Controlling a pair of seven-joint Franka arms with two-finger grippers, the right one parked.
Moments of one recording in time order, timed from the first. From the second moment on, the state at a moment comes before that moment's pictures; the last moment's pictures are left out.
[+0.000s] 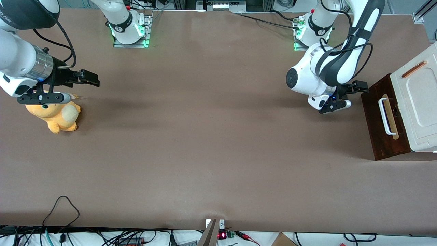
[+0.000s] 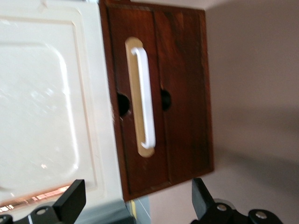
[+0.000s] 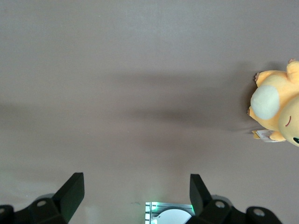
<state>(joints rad) 0.01 0.20 -0.40 -2.22 1.07 1.58 -0.85</state>
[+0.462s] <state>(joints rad) 0.01 0.29 -0.28 -2.25 1.25 1.62 -0.81</state>
